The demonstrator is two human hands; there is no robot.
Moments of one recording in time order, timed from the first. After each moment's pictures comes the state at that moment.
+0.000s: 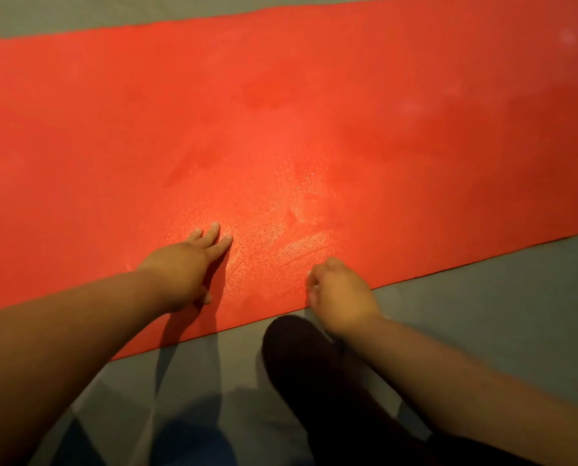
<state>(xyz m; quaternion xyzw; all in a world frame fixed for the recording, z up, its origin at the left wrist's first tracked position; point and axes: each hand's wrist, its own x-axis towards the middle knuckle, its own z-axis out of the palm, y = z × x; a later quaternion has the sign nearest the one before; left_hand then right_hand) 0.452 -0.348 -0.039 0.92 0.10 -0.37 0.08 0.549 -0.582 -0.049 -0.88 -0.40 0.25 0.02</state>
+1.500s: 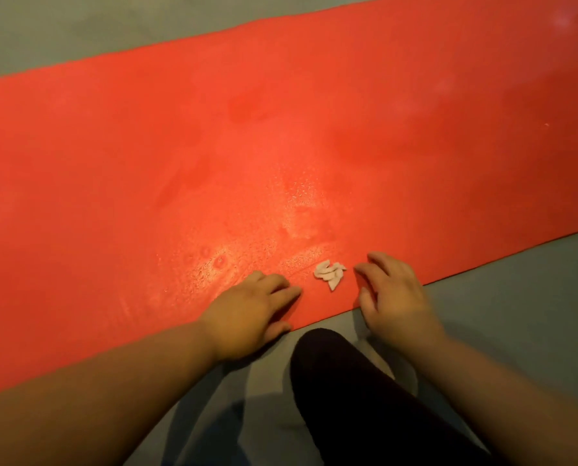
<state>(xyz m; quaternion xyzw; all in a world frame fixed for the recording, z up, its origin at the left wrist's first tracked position) 0.472 -0.426 -0.047 0.96 -0.09 -0.19 0.18 0.584 -0.648 -0.058 -0.94 -0.25 0.17 0.14</state>
